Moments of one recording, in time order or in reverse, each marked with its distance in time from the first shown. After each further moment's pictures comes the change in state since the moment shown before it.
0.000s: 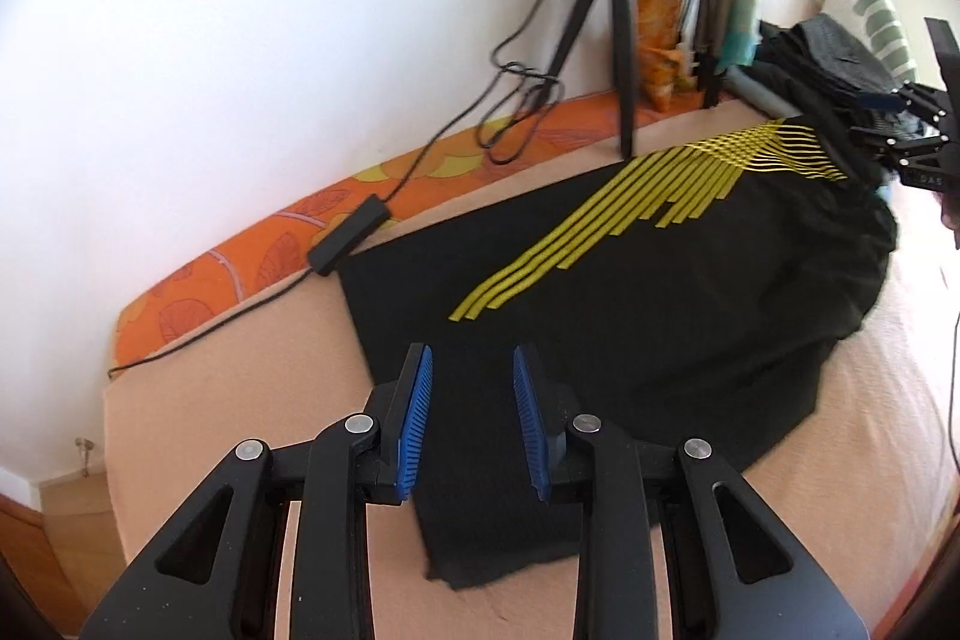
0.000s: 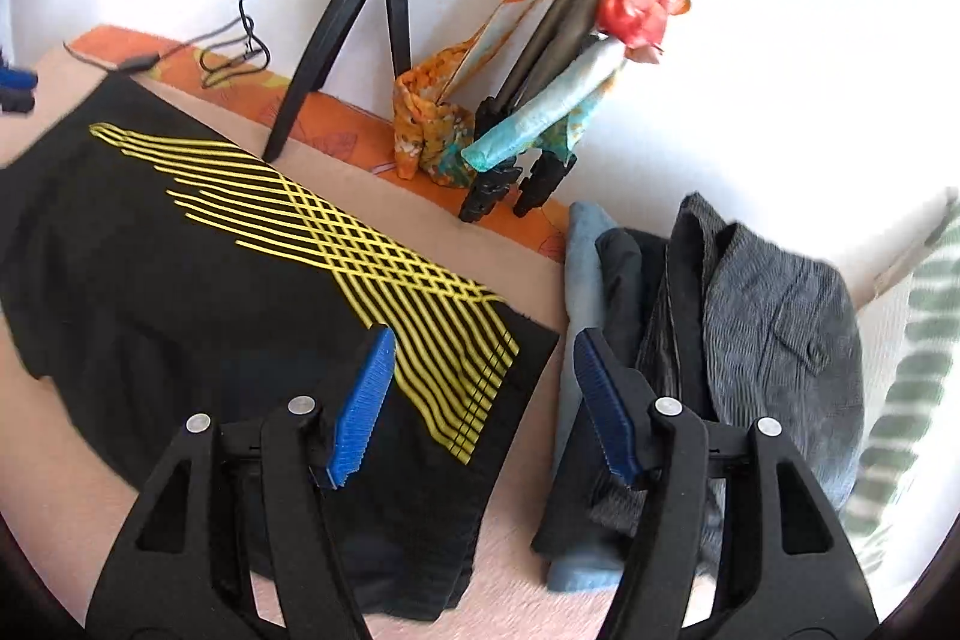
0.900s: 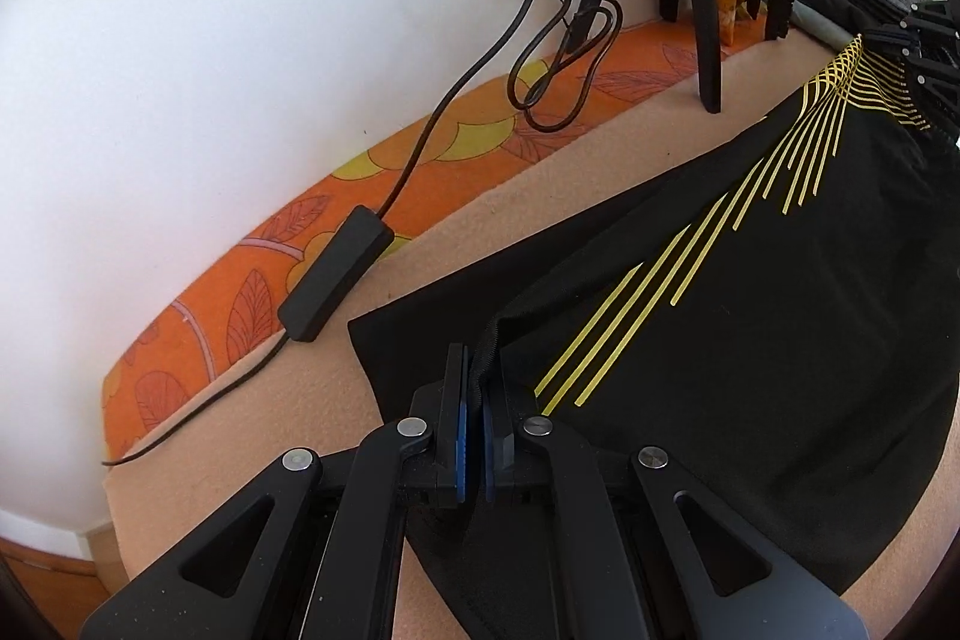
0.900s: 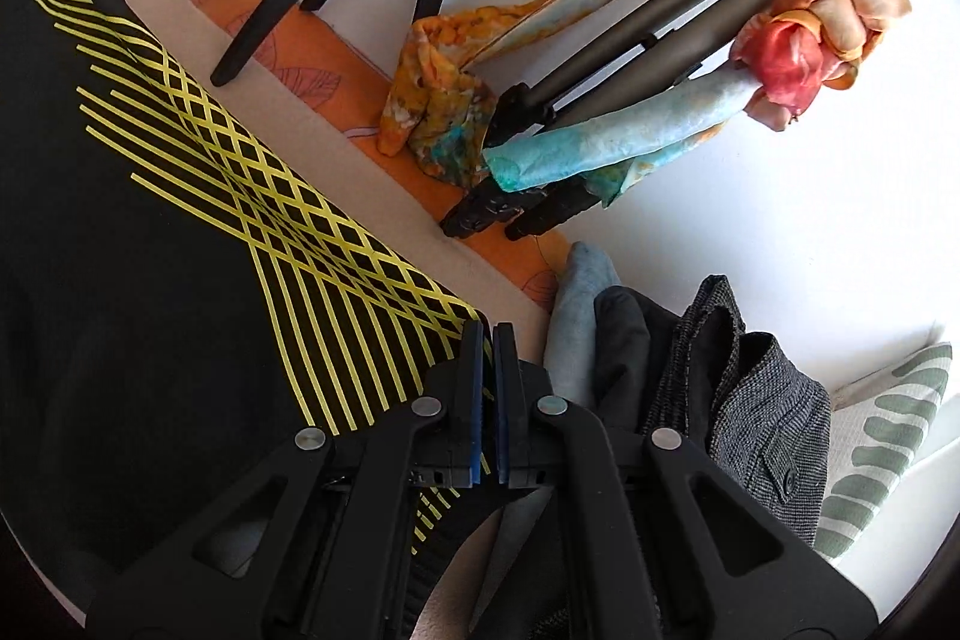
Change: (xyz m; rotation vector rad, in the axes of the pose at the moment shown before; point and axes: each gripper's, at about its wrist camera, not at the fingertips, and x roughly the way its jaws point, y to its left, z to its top) left arm 0.105 0.025 0.042 0.122 0.130 0.083; right arm 0.077 0.034 0.028 -0.334 0.074 -0.173
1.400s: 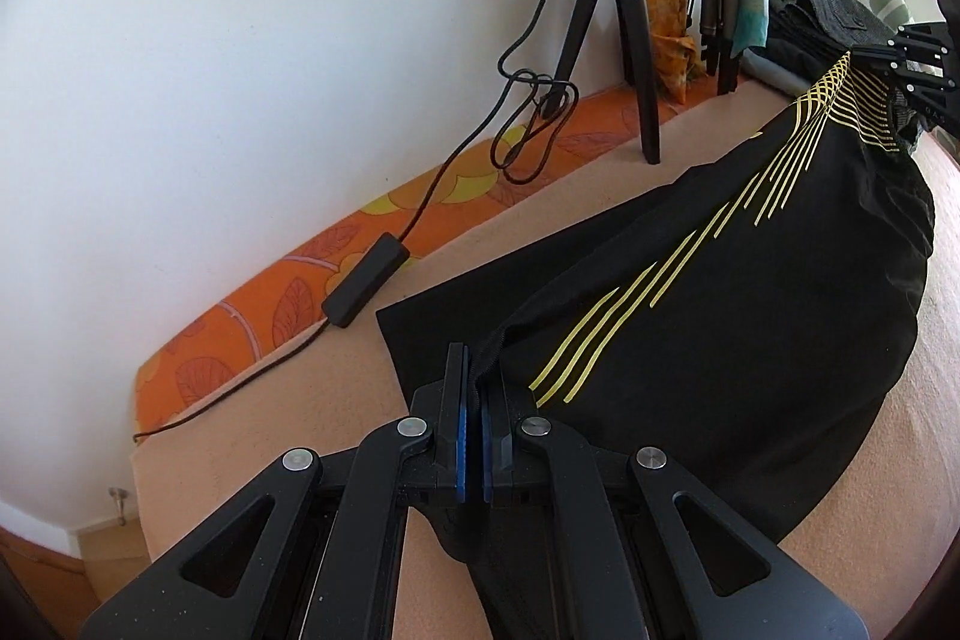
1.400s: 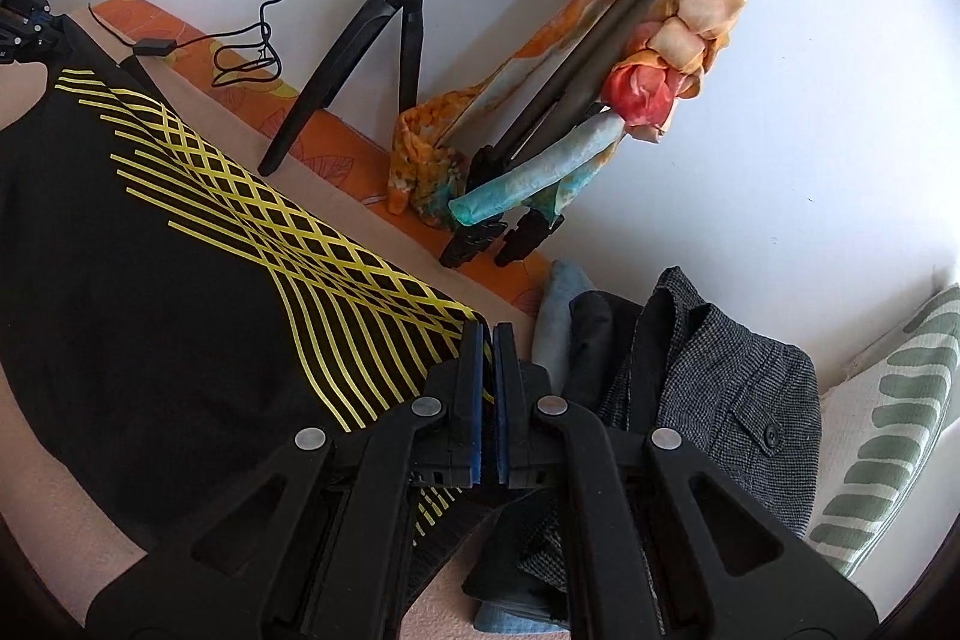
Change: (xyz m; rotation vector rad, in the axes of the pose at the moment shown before) left arm -0.067 -0.003 -0.016 -0.026 -0.111 -0.002; right arm -0.076 -0.035 -0.022 0.133 -0.148 0.078
